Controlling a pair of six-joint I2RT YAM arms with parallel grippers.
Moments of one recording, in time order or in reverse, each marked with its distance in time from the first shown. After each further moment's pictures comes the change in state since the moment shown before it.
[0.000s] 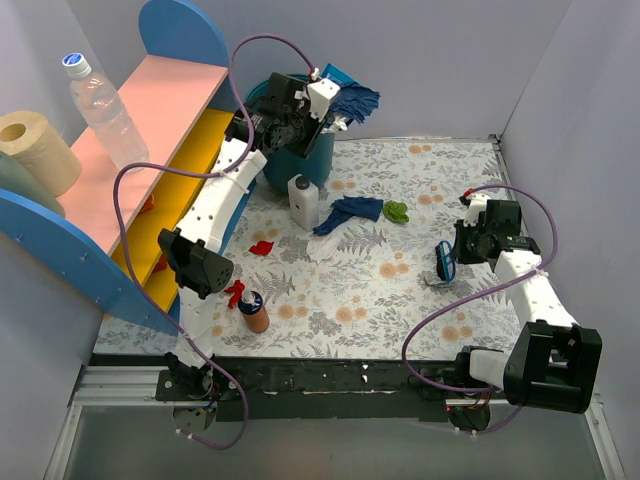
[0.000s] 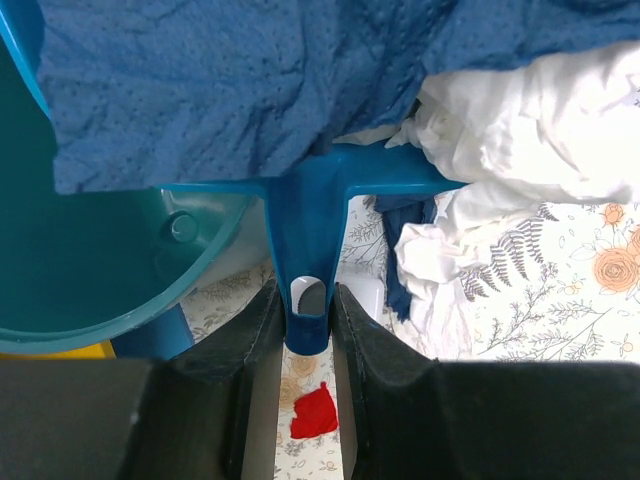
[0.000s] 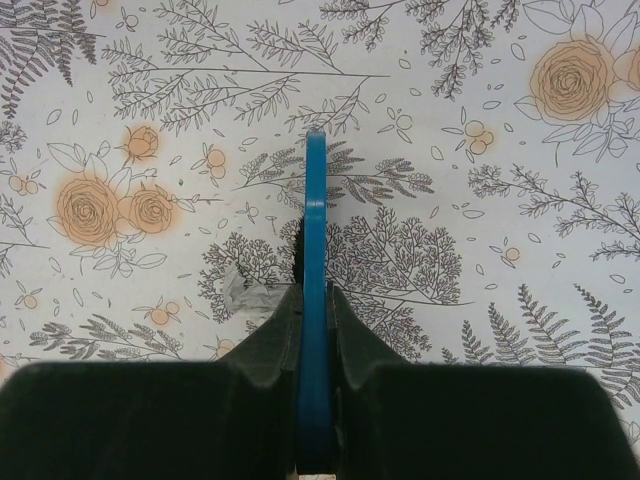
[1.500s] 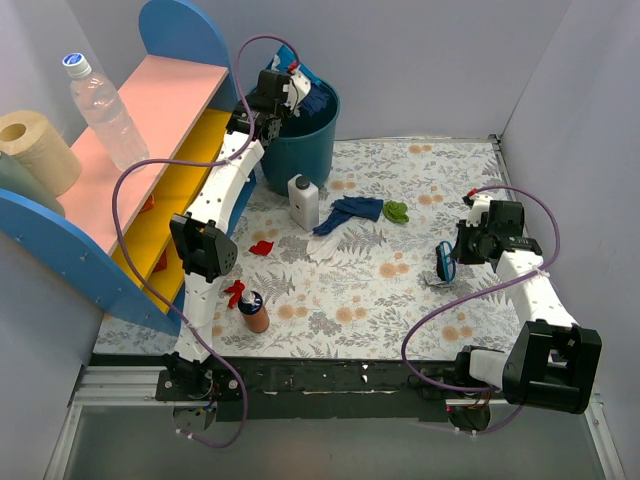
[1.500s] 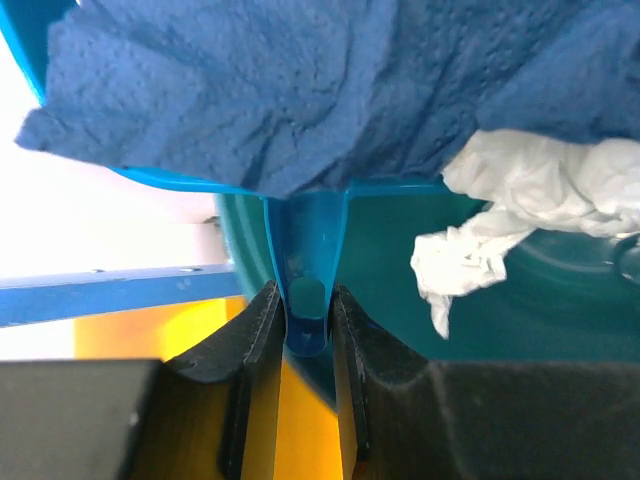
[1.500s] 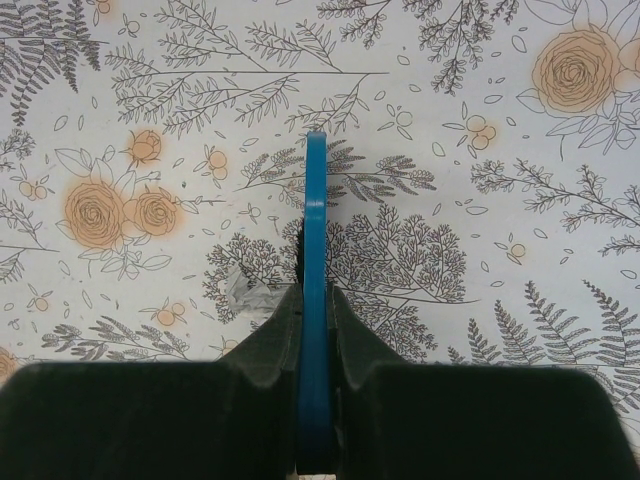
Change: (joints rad) left arm 0.122 0.179 0.073 0.192 -0.517 0.291; right arm -0.023 -0.004 -0.009 0.005 -0.026 0.020
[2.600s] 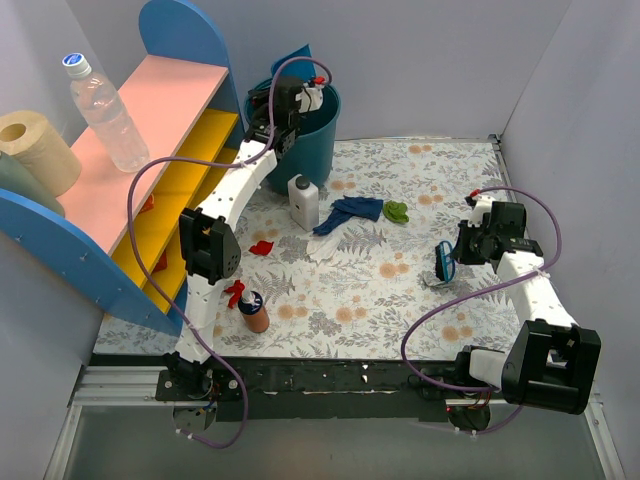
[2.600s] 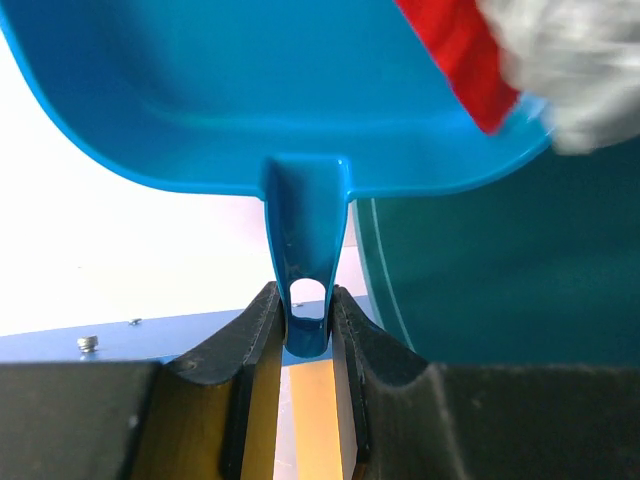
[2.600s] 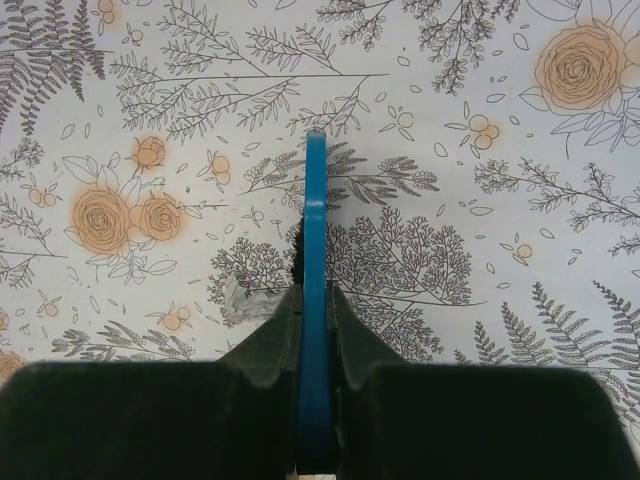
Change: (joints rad) left arm -0.044 0.000 -0.175 0.466 -0.261 0.644; right arm -0.014 0.000 -0.010 0.017 -0.021 0.019
